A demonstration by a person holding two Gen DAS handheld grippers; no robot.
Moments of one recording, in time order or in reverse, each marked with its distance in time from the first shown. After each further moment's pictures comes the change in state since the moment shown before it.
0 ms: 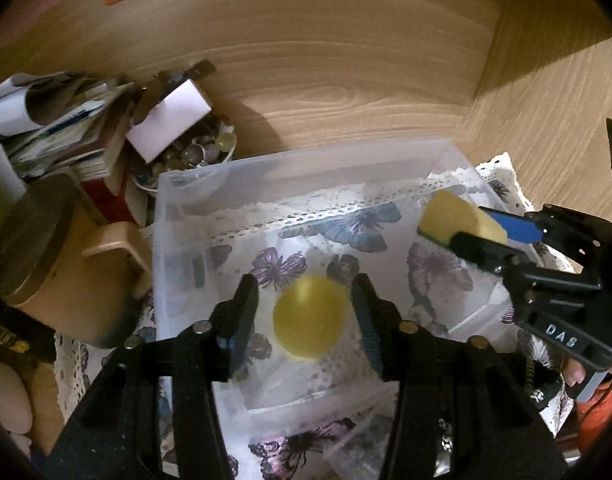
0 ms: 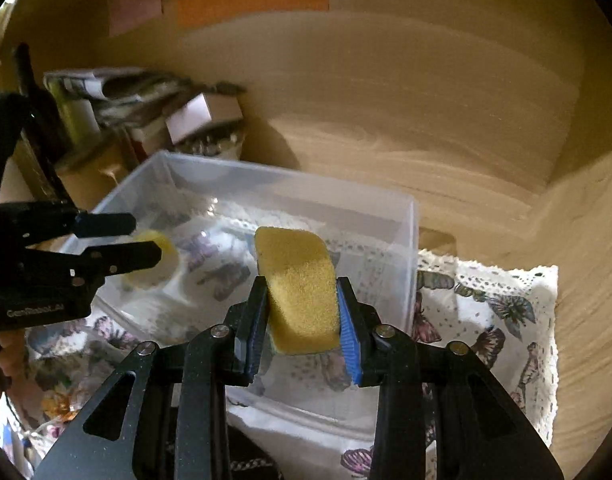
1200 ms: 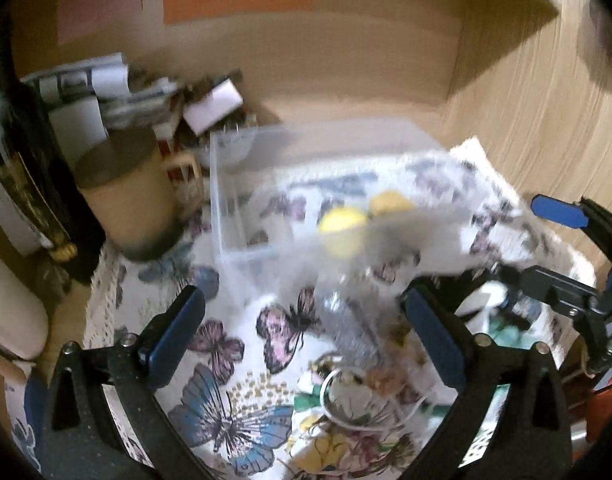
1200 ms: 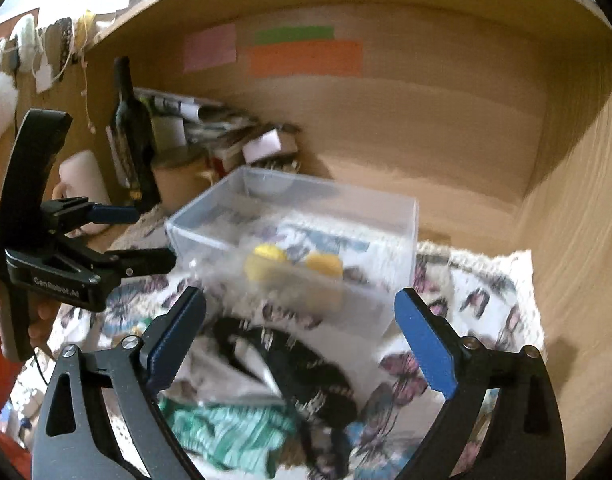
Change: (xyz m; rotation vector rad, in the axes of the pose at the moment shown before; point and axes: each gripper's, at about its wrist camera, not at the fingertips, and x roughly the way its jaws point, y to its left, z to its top) left arm -0.075 -0.014 -0.081 -0.003 -0.068 0.053; right arm -0.097 0.035 -0.065 -0.034 -0.173 0.074
